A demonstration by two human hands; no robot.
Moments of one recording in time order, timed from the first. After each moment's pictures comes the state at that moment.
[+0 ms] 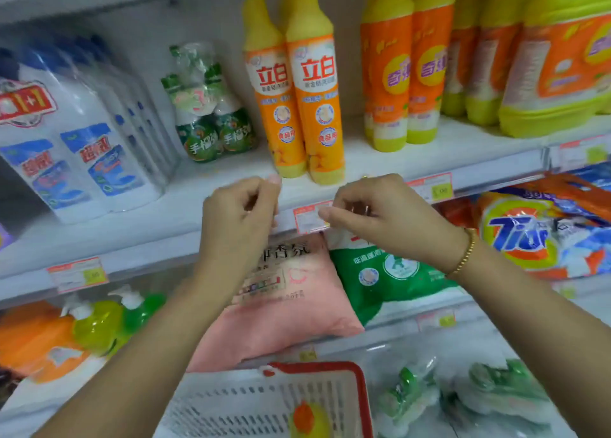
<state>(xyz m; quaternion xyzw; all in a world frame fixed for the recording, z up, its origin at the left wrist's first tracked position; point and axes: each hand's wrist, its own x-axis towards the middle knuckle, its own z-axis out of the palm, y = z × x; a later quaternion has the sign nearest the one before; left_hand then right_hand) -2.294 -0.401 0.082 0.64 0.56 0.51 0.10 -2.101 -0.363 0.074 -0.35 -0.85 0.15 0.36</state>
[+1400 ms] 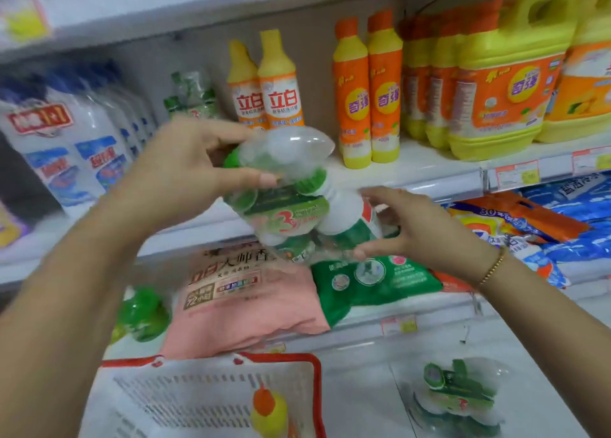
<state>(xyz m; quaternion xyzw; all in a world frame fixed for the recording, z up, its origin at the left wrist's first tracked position) -2.254 -0.459 0.190 0.76 0.51 0.37 0.15 -2.006 -0.390 0.077 -0.43 -0.84 0.18 0.29</state>
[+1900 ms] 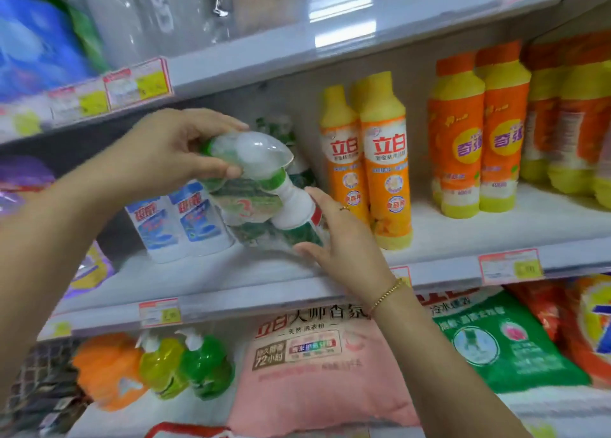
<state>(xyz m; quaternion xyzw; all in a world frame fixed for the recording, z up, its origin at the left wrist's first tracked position) -2.405 -0.402 0.257 0.78 0.56 0.28 -0.02 -2.224 -0.316 0.087 -0.32 -0.81 0.13 0.48</state>
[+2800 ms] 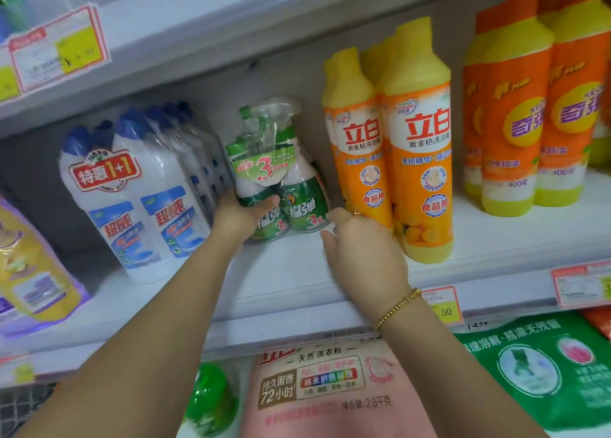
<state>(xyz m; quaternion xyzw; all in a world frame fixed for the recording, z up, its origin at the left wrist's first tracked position) -2.444 -0.241 0.113 0.49 0.69 0.52 0.13 -2.254 -0.279 0.076 -0.50 -0.77 0.00 0.40</state>
